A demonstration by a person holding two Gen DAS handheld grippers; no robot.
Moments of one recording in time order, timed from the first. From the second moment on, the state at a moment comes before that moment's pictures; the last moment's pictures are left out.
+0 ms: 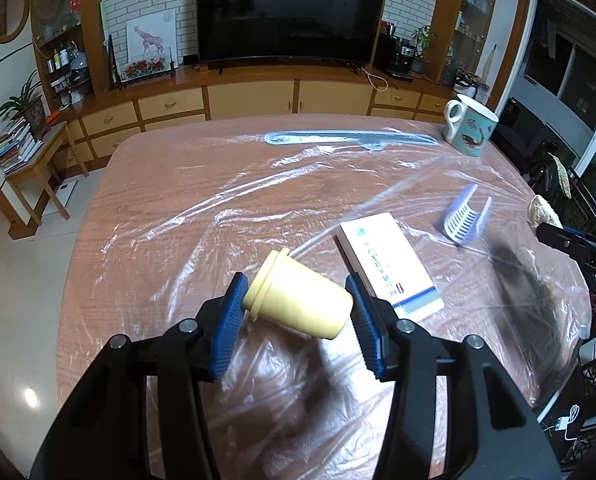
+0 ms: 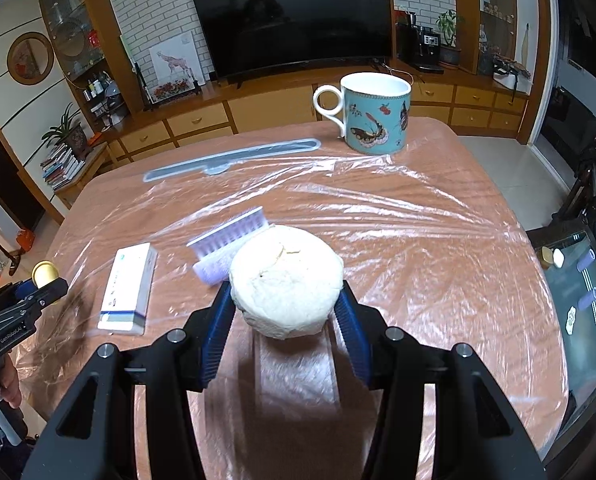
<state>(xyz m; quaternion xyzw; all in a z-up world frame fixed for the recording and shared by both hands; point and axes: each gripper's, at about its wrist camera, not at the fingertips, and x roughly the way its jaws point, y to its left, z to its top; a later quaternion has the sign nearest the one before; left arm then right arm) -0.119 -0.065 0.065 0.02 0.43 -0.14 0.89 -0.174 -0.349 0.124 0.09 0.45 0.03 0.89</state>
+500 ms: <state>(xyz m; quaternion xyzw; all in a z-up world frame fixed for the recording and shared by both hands) -0.158 -0.086 0.070 0.01 0.43 -0.12 0.90 -0.208 -0.349 0.125 0.07 0.45 0.08 0.89</state>
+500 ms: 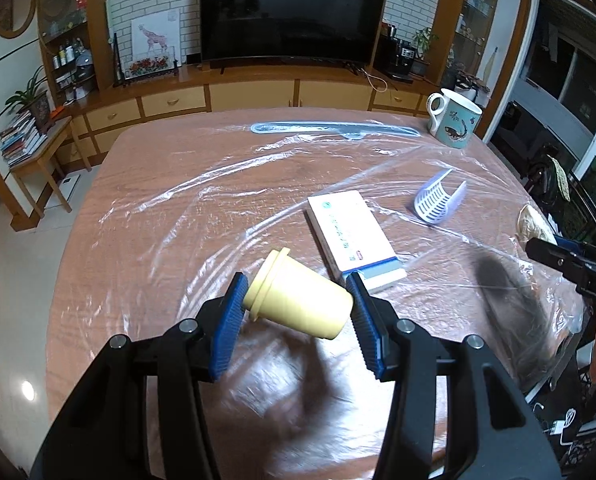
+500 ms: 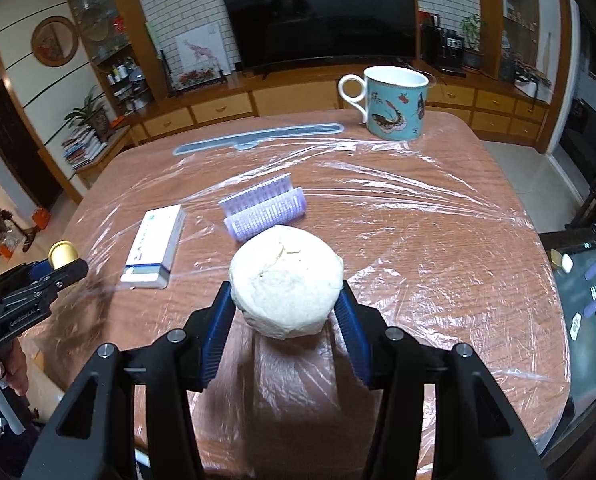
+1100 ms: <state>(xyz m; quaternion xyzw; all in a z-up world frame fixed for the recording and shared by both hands) -0.258 -0.109 0.081 0.01 0.42 -0.13 0.90 -0.296 -0.331 0.138 0.07 0.45 0.16 0.88</state>
